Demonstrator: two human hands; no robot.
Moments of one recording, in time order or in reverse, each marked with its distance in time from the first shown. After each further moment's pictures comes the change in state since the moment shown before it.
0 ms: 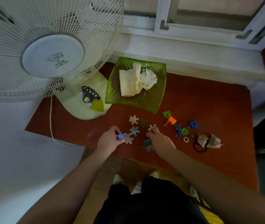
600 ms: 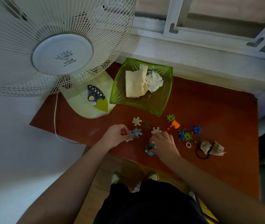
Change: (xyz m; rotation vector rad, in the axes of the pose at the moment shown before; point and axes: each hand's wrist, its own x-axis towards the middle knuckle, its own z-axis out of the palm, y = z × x) left_hand 0.011 0.017 -0.018 -0.138 -0.074 0.205; right_hand -0.006 0.009 0.008 -0.087 0.184 -0.097
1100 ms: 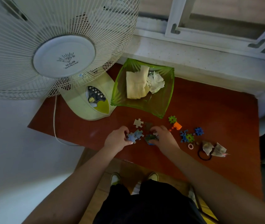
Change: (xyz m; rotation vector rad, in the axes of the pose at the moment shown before) left_hand 0.004 -0.009 0.016 0.181 -0.007 -0.094; right_hand 0.027 -0.004 -0.026 0.500 -0.026 0.208
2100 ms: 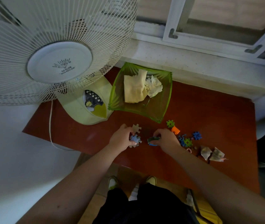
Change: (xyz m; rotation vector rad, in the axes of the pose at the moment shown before) left_hand 0.022 0.028 -0.001 0.025 -0.032 0.097; right_hand 0.024 0.014 -0.014 -0.052 -0.067 0.122
